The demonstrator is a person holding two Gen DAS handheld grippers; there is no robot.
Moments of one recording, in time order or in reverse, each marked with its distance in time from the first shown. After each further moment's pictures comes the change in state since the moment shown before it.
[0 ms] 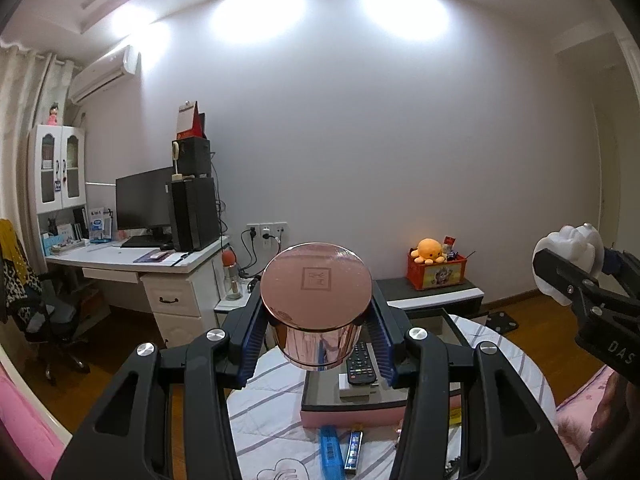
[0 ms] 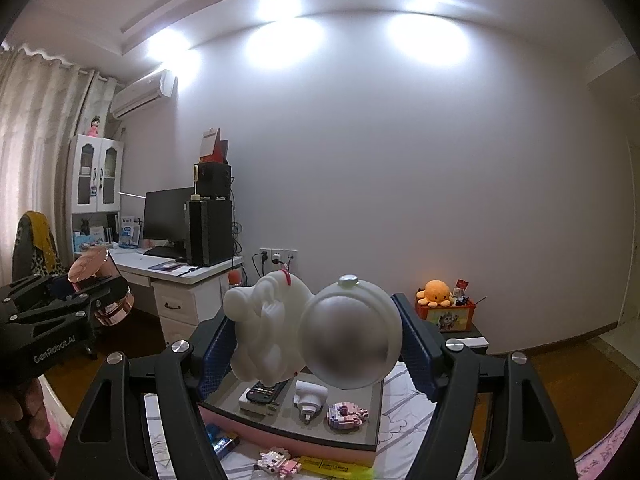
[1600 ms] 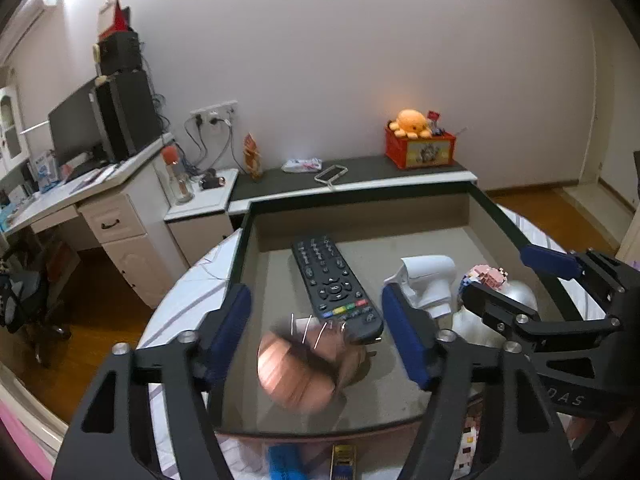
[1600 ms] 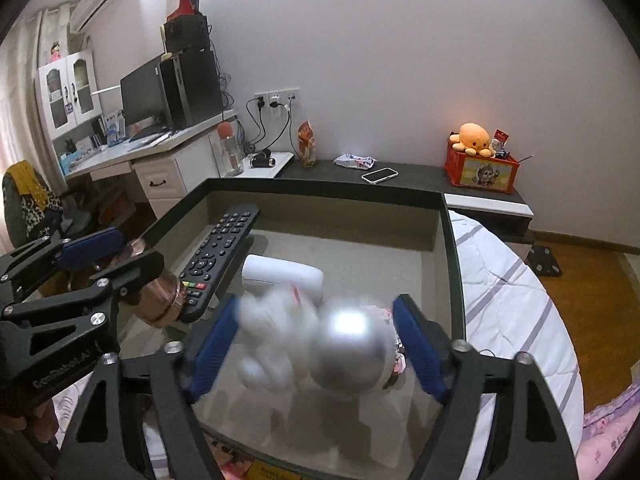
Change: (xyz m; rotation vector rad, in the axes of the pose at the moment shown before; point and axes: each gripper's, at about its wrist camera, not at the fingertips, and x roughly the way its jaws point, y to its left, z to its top) left arm 0.204 -0.061 -0.096 0.092 0.432 -0.103; right arm 0.203 -0.035 -0.129 0.082 0.551 0.079
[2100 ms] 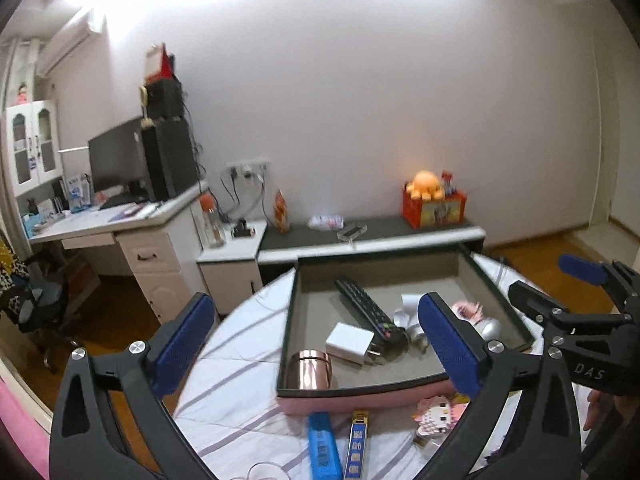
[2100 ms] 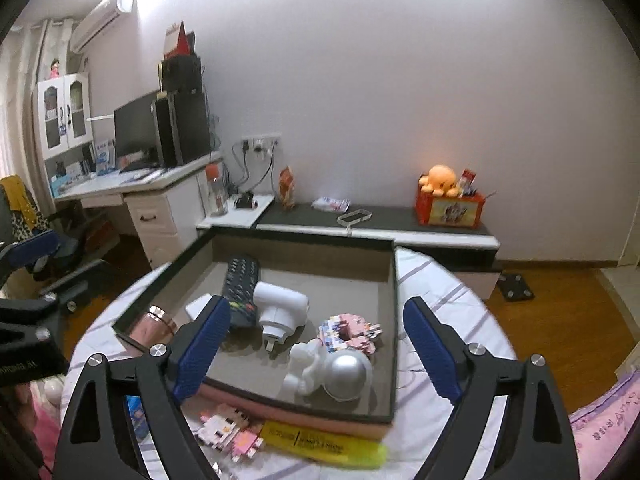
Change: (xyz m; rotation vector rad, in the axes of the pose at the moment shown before) left arm -0.121 0.028 -0.007 -0.058 -0.226 0.066; right arm -0.100 0.014 0.000 -0.010 -0.188 -0.105
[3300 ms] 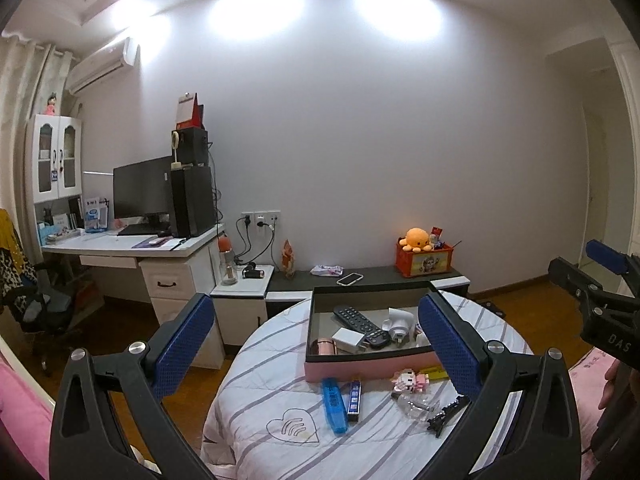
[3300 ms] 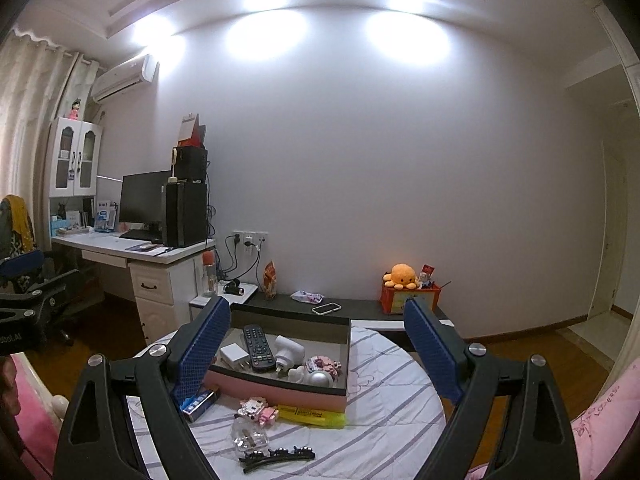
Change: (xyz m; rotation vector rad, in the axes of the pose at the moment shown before) left arm -0.156 0.030 -0.024 -0.048 -0.182 -0.004; right arm -0.184 0.027 -0.019 -0.052 -0.324 -0.096
